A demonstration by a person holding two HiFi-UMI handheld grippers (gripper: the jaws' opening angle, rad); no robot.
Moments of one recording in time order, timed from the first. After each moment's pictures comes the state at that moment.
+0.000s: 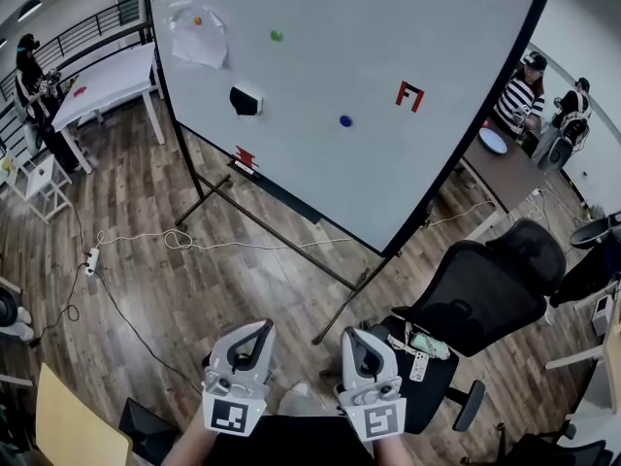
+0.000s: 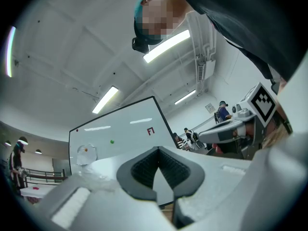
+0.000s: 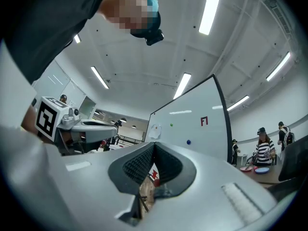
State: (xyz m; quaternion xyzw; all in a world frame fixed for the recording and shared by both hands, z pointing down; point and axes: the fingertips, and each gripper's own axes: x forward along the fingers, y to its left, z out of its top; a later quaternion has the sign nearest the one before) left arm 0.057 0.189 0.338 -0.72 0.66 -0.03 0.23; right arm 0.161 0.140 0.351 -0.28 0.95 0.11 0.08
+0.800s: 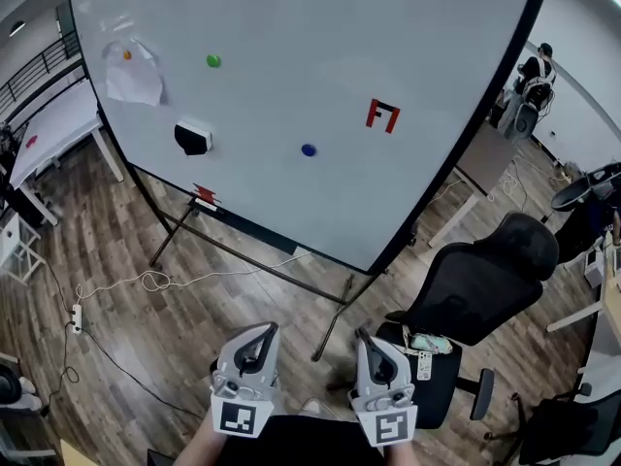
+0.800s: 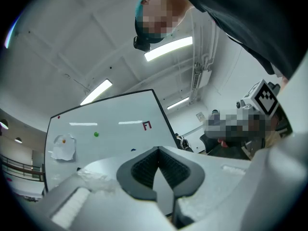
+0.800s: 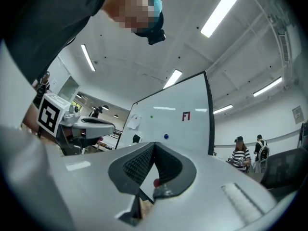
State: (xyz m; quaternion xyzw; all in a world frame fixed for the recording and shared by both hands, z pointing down) left arm 0.015 0.072 0.357 -0.77 0.59 0.00 0.22; right arm 0.150 0.049 0.361 -0.39 0.91 0.14 0.05
